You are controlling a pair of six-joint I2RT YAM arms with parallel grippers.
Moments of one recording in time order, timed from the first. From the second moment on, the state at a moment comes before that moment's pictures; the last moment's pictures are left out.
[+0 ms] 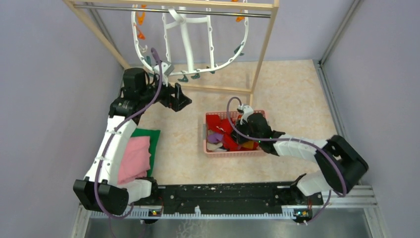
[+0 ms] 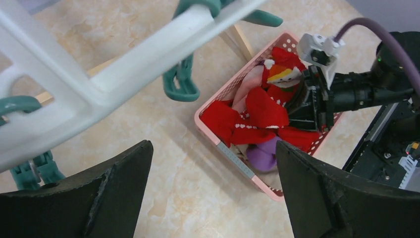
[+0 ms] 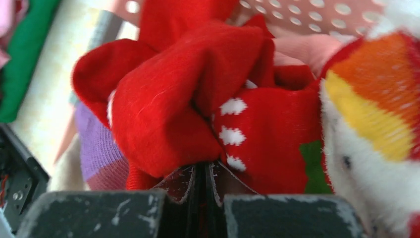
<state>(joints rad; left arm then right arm) -0.14 1.19 1.28 -0.54 0.67 0.06 0.71 1.34 0.56 0.26 -0.13 0.41</state>
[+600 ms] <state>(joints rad) -0.14 1.28 1.44 -0.60 0.68 0.12 0.66 1.32 0.73 0.12 -0.12 0.44</state>
